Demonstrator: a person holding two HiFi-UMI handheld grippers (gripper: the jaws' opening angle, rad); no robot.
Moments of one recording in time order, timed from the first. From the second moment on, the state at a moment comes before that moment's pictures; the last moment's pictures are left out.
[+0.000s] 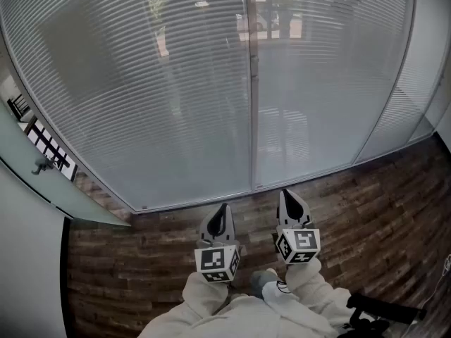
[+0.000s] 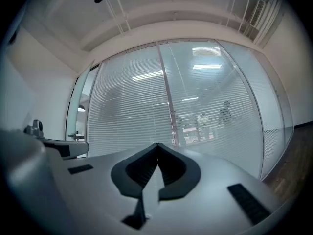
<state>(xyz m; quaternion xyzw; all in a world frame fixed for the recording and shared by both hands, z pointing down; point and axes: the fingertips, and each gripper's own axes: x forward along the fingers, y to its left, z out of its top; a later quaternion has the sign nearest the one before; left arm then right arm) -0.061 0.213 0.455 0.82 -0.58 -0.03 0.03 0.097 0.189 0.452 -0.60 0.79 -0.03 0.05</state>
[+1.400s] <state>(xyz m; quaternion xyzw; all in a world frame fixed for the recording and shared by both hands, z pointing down) -0.037 -0.214 0.408 0.80 -0.59 -0.05 -0.03 0.089 -0.263 0.332 -0.52 0.77 0.34 -0.15</state>
